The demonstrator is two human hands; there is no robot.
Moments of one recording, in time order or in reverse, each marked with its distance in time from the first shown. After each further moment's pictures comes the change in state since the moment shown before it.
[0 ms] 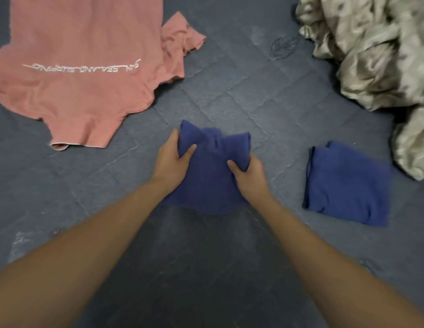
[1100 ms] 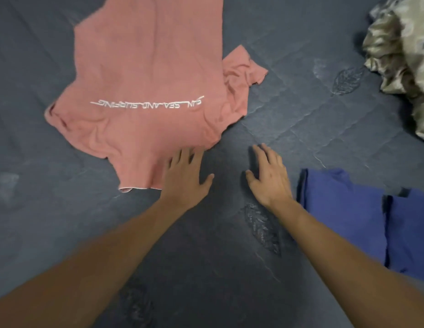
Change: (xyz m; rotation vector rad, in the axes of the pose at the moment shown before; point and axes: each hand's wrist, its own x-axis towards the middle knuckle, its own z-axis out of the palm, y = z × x) left_hand 0.087 -0.086 -0.120 0.790 0.047 0.217; right_hand 0.098 -0.072 0.126 -0.781 -0.082 -0.269
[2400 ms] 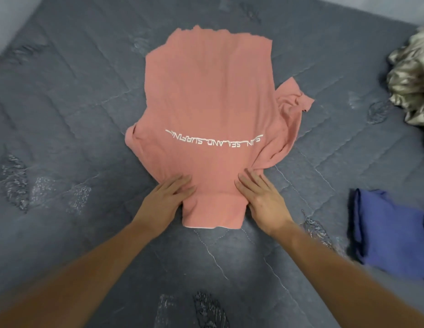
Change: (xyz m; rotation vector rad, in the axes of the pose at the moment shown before) left_hand -0.059 -0.263 -0.015 -0.156 -0.059 0.360; right_hand -0.011 -0.155 0.083 -0.341 0.012 -0.498
